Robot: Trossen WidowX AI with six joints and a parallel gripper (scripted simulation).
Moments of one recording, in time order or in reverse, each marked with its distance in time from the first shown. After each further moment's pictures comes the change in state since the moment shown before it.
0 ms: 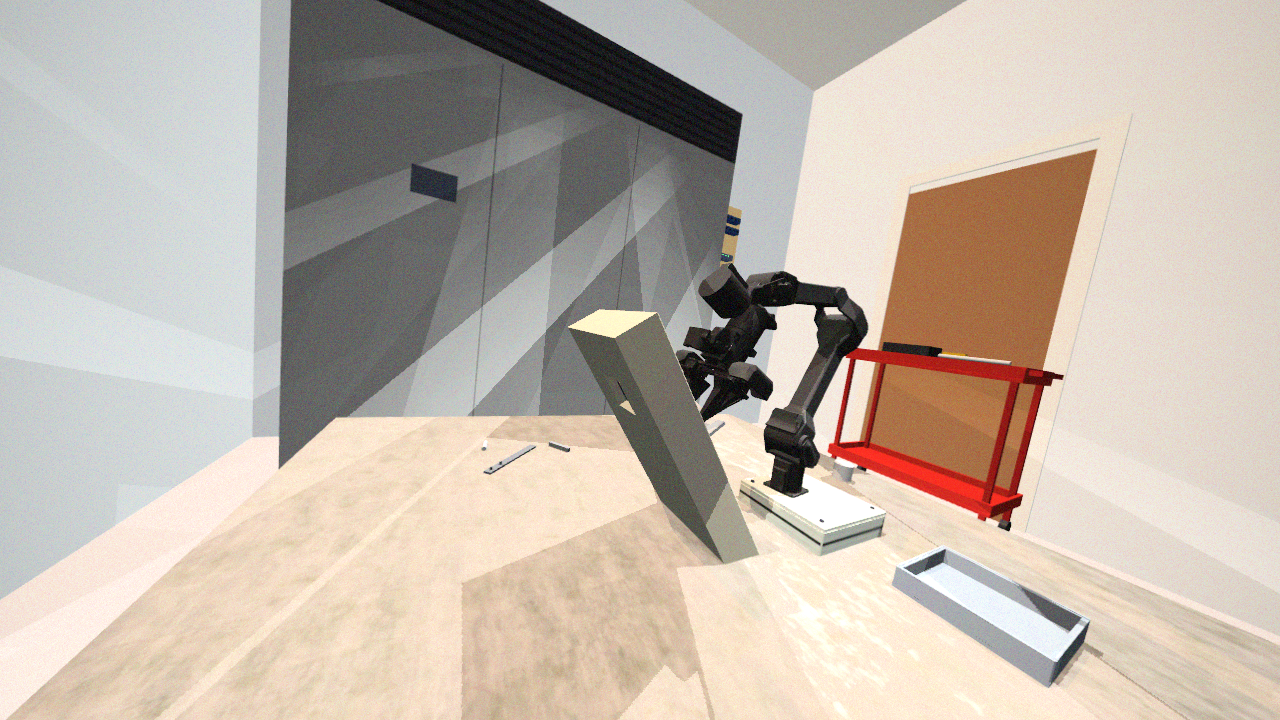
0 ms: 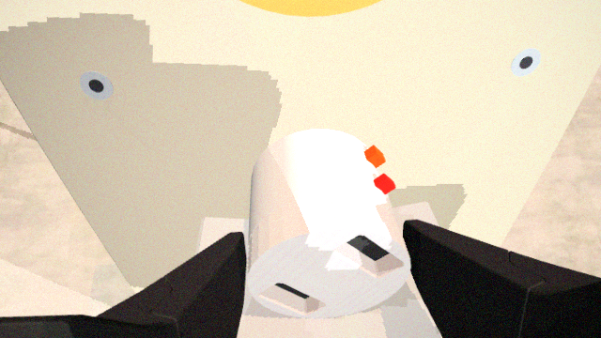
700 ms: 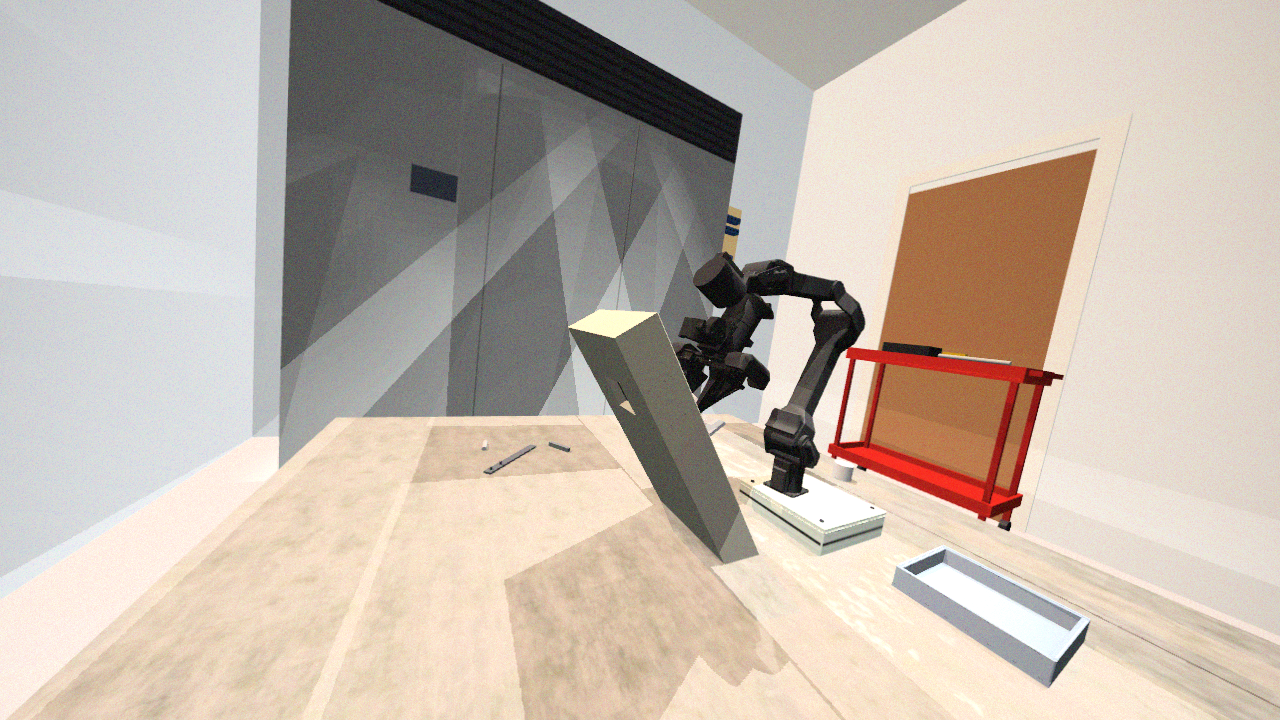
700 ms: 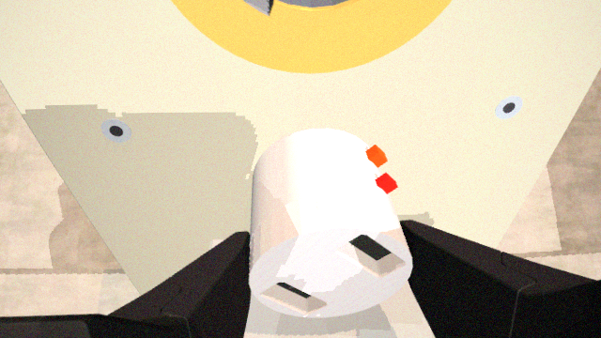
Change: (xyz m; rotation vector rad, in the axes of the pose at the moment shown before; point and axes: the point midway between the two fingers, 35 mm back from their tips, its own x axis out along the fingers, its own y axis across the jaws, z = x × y) arm -0.008 0.000 0.015 -0.001 0.020 0.000
